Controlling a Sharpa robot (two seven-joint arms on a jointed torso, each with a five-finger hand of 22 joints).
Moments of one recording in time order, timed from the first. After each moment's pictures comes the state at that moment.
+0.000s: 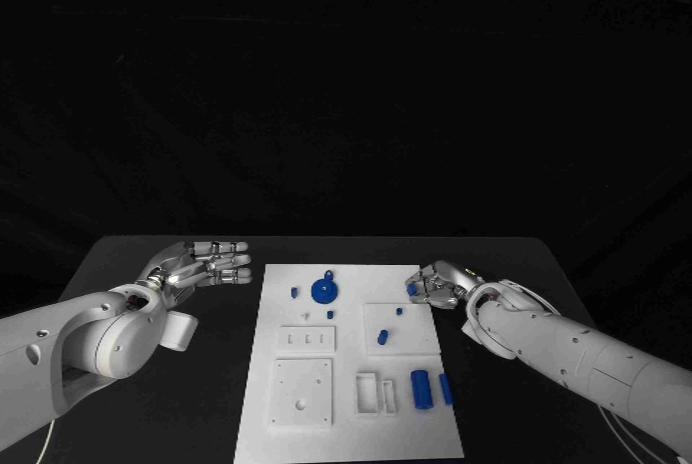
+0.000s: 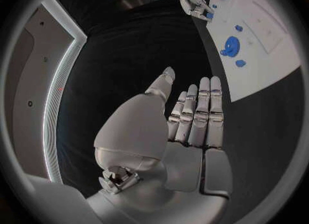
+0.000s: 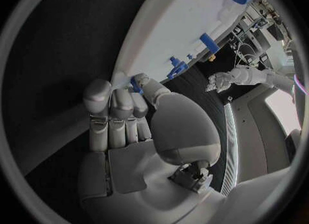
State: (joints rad) left arm 1.37 -0.82 -0.17 1.34 -0.08 -0.20 0.31; left_hand 1.40 0.02 0.04 -0.11 0.12 0.83 0.16 0.06 0.06 1.00 0.15 0.06 0.06 1.12 0.14 0.07 0.07 0.09 0.97 0.12 0.22 0.08; right arm 0.92 -0.66 0.36 0.88 -1.39 -0.30 0.21; right_hand 1.26 -0.04 0.36 -0.25 0.09 1.03 0.07 0.06 0.06 1.29 -0.04 1.11 1.26 1.45 -0.09 1.04 1.07 0.08 1.47 -0.11 0.82 1.31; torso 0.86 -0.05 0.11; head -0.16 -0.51
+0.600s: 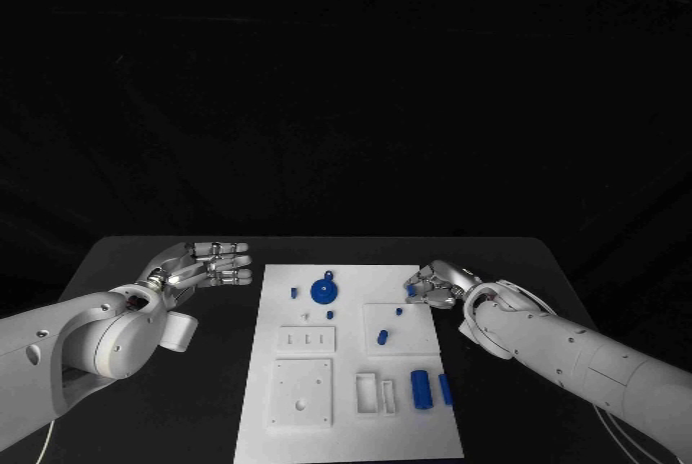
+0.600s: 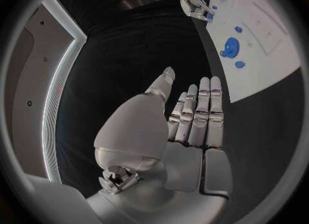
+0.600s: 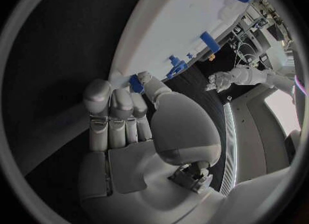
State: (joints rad) left arm 1.37 -0.82 -0.17 1.34 -0.08 -0.19 0.30; left_hand 1.40 0.02 0.04 -0.11 0.12 0.81 0.17 0.06 0.06 1.00 0.15 0.06 0.06 1.12 0.14 0.07 0.07 0.09 0.97 0.12 0.22 0.08; right arm 0.92 -0.65 0.36 0.87 -1.39 -0.31 0.22; right_hand 1.27 -0.03 0.29 -0.23 0.06 1.12 0.07 0.06 0.07 1.30 -0.03 1.11 1.26 1.45 -0.09 1.04 1.07 0.08 1.47 -0.11 0.82 1.31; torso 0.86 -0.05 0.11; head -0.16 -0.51
